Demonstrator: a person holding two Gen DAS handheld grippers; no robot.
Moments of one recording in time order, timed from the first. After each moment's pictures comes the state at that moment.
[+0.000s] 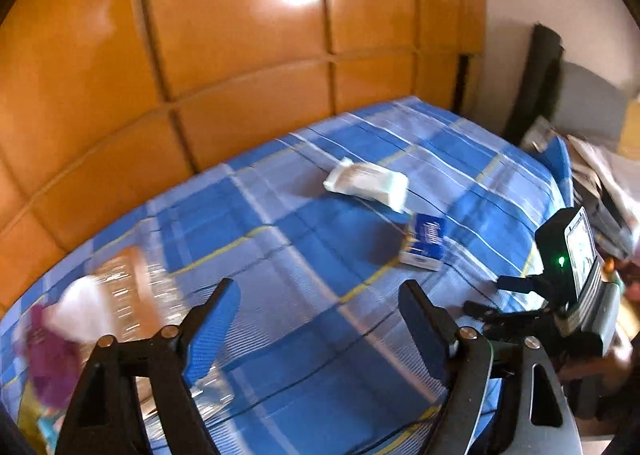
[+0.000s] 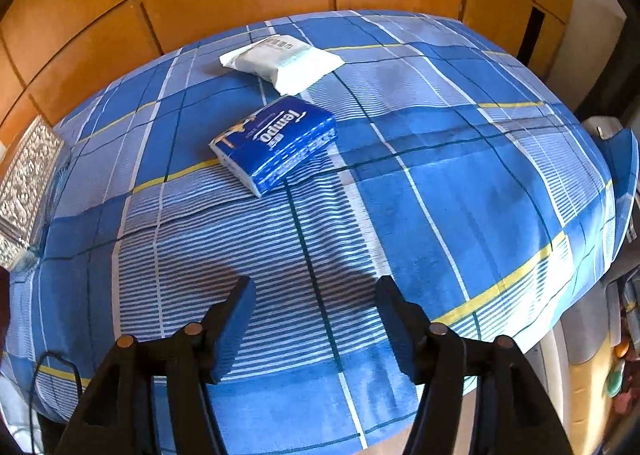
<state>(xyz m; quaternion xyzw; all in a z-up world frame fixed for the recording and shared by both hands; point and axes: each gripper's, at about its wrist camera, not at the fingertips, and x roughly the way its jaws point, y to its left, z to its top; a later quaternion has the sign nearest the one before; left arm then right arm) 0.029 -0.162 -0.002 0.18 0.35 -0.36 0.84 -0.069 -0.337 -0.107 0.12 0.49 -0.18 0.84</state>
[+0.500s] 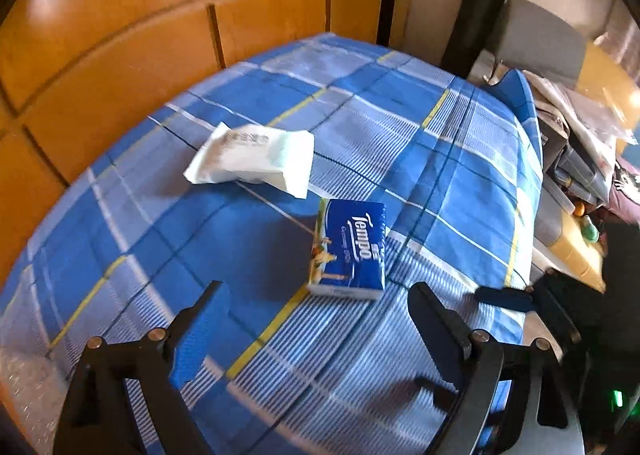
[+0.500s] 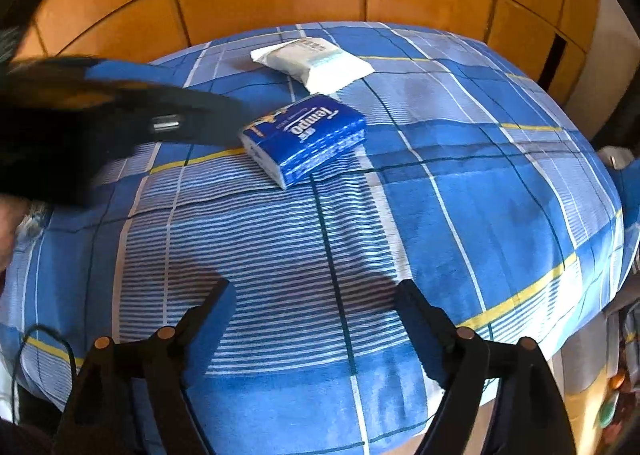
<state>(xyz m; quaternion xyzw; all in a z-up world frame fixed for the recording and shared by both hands) 0.056 -0.298 -0.076 0.24 0.42 -0.46 0.74 -0.068 -0.326 -0.114 0.08 0.48 -0.15 0.86</state>
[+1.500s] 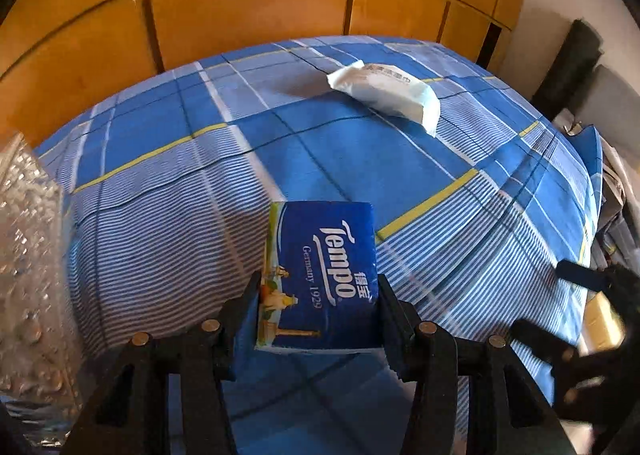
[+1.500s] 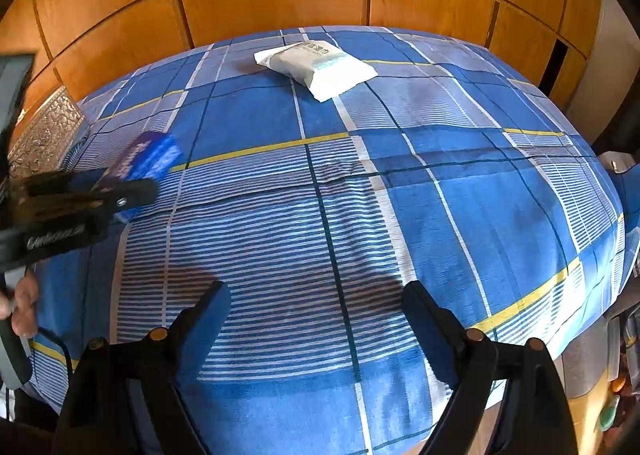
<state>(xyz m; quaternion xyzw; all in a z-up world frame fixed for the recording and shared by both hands) 0.071 -0.188 -0.126 0.14 0.44 -0.34 0.82 -0.068 -0.324 -0.116 0.08 0.47 -0.15 0.87</state>
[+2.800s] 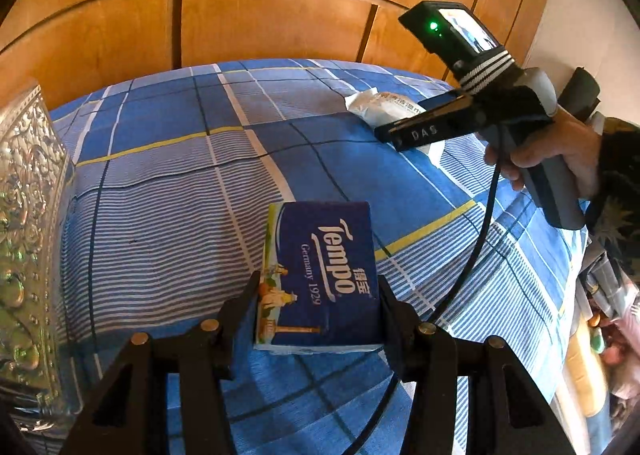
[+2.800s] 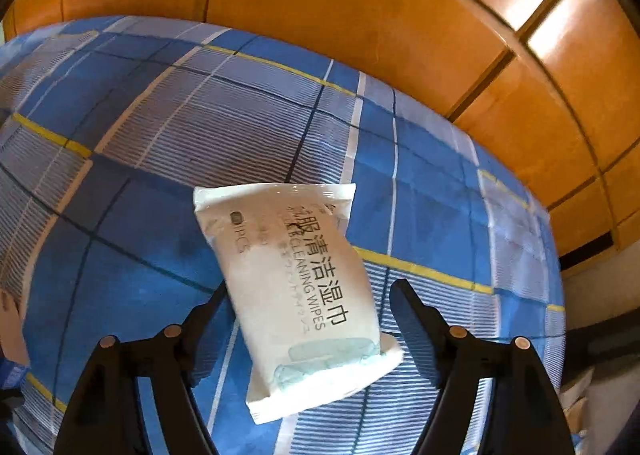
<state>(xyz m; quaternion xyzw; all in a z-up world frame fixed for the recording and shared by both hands) 0.071 -0.169 -0.129 0.05 0.43 -0.34 0.83 0.166 -0.379 -0.107 -0.15 0.51 -0.07 0.84</state>
